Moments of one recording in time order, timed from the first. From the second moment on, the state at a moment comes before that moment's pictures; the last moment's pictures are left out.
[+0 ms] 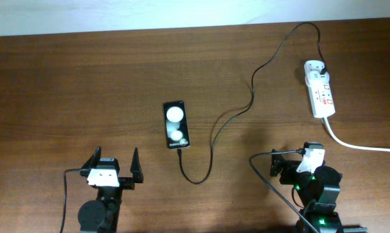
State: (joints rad) left arm -0.11 0.01 0.01 -0.08 -0.03 -0.01; right arm -0.17 0.48 0.01 -0.05 -0.21 0.11
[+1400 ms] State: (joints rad) left arm -0.11 0.01 0.01 -0.08 -0.03 -0.01; right arm -0.01 0.01 0.01 -0.06 -0.20 0.11
